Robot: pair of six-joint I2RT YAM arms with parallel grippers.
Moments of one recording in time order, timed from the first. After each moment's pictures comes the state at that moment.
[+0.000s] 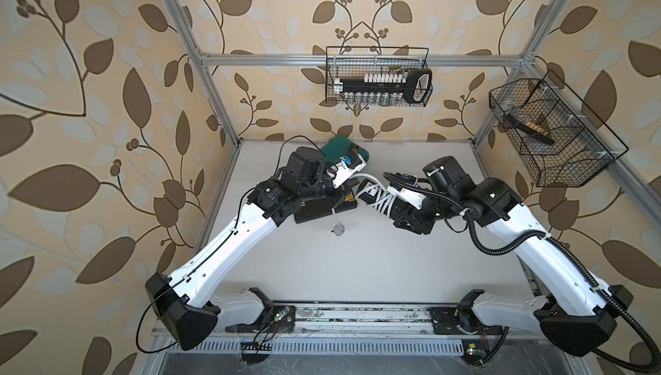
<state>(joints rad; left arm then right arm) -0.59 1.26 1.35 -0.58 0.35 0.35 0.60 1.23 1.46 -1.21 -0.28 -0.23</state>
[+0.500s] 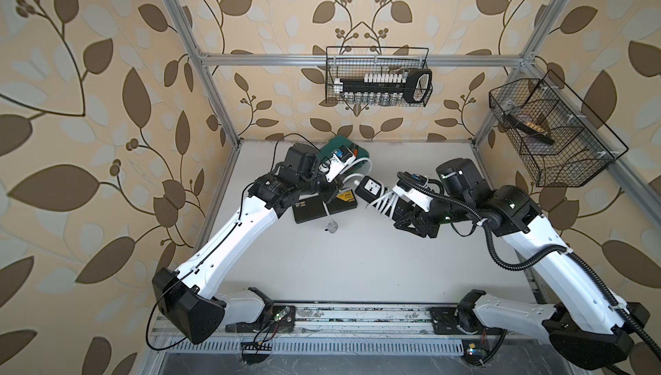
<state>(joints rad) -0.52 1.29 1.35 -0.63 0.34 0.31 0.60 1.15 1.46 -1.16 -0.39 -0.21</state>
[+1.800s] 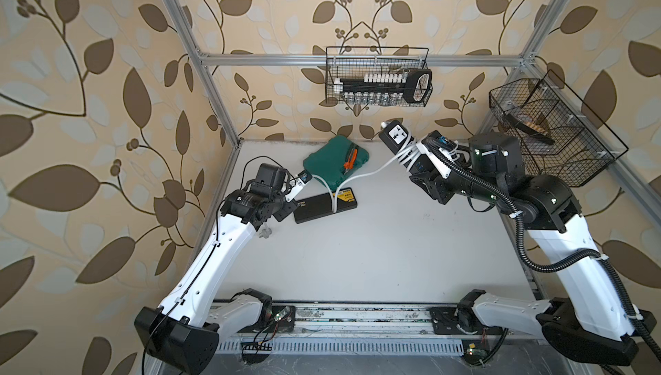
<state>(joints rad) -0.29 1.10 1.15 -0.95 -0.15 0.61 0.55 1.21 1.76 -1.12 -0.03 -0.21</state>
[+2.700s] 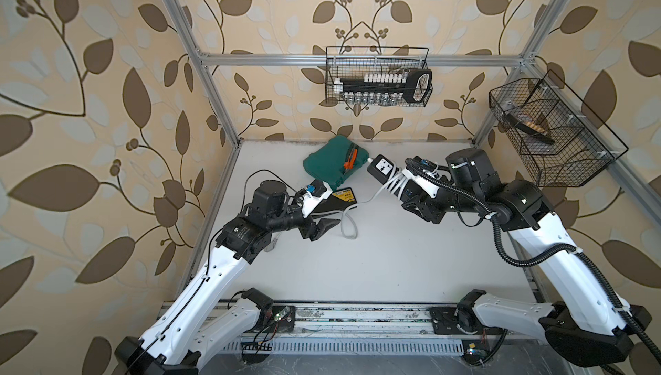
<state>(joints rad) -0.45 0.93 0.94 -0.52 0.58 0.27 0.55 1.18 1.56 -1.17 -0.20 -0.21</state>
